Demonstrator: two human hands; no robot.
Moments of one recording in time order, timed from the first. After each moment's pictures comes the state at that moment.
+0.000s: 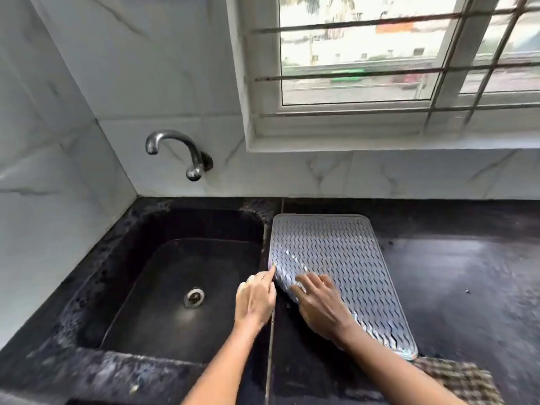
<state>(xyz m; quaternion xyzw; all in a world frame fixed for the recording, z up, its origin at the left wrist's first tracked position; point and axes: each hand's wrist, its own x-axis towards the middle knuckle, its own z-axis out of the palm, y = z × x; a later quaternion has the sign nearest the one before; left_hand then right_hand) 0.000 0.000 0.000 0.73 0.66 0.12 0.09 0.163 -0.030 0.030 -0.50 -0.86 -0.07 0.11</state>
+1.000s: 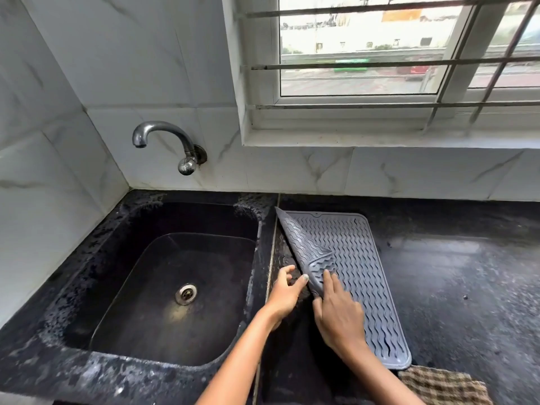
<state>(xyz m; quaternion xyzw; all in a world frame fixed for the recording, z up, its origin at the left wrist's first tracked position) 0.065 0.012 0.017 0.49 0.60 0.30 0.55 0.185 -0.030 0.009 -0.73 -0.67 0.08 0.10</state>
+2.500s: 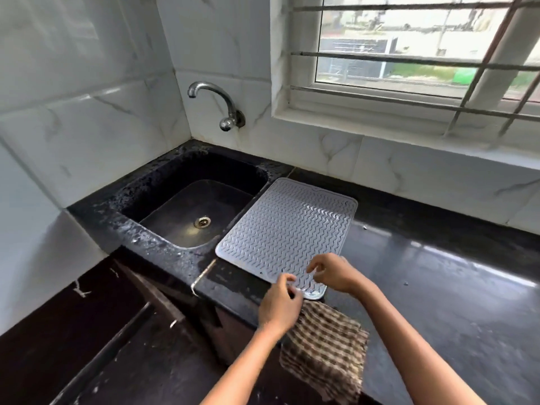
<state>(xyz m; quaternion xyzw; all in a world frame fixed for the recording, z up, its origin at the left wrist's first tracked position) 0.246 -0.156 0.013 0.44 0.79 0.28 0.30 0.355 -0.055 0.068 -0.48 -0.83 0.29 -0.01</state>
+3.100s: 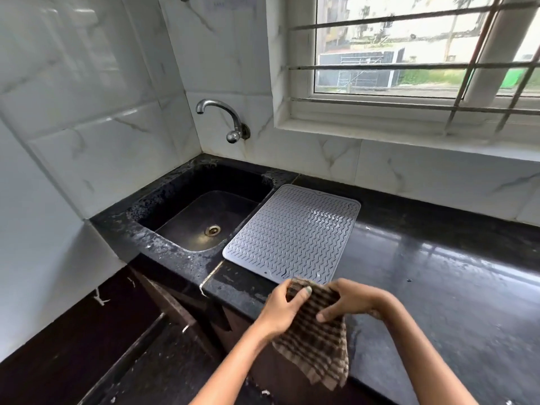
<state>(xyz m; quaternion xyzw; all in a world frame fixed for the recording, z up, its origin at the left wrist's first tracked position) 0.242 -0.182 0.021 0.48 0.67 0.39 0.40 0.402 -0.083 0.057 -0.37 -0.81 0.45 -0.08</state>
